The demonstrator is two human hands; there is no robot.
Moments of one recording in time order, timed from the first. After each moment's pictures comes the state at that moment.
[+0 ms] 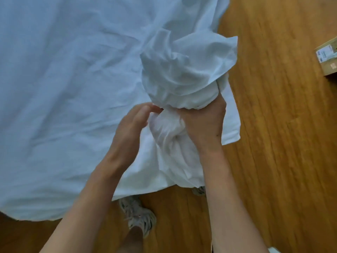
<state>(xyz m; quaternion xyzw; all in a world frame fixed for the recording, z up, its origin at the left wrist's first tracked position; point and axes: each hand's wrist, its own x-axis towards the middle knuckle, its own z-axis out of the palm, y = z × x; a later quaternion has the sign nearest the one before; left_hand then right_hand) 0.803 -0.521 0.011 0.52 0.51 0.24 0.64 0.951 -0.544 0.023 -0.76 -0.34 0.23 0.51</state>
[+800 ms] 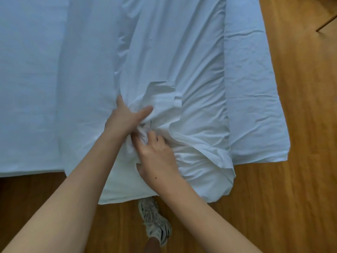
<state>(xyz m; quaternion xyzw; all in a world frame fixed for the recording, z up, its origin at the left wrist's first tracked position) 0.576 -0.448 -0.050 0.48 0.71 0.10 0.50 0.670 -0.563 -0.047 -0.65 -0.74 0.16 0.06</state>
